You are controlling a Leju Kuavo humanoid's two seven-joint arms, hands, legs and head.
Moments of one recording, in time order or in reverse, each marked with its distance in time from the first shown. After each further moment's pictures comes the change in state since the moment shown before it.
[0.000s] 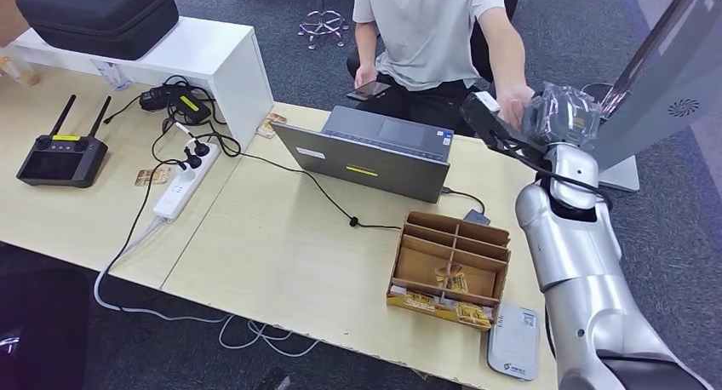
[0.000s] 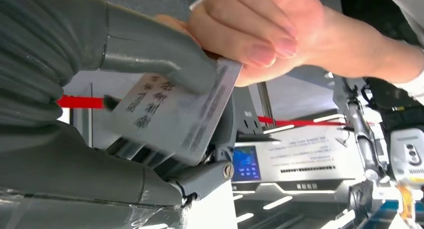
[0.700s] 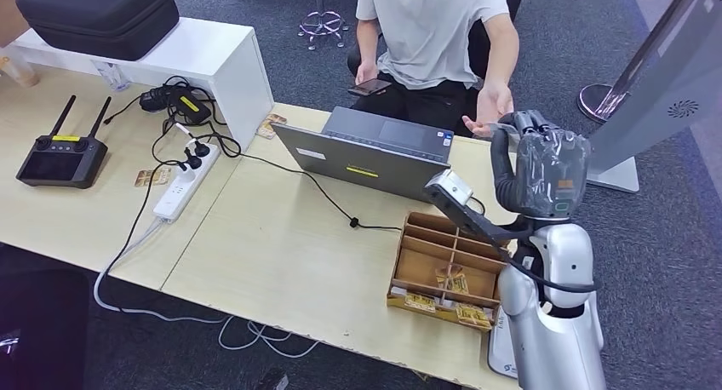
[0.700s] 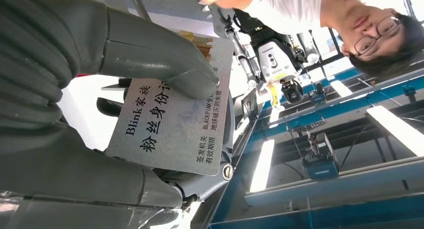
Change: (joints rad) left arm 0.007 -0.038 0.067 0.000 0.054 0.014 0.015; right arm 0.461 0.005 0.178 -0.713 -0.095 -0.127 -0.318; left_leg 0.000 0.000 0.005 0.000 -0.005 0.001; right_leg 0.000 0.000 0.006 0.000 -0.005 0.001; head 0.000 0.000
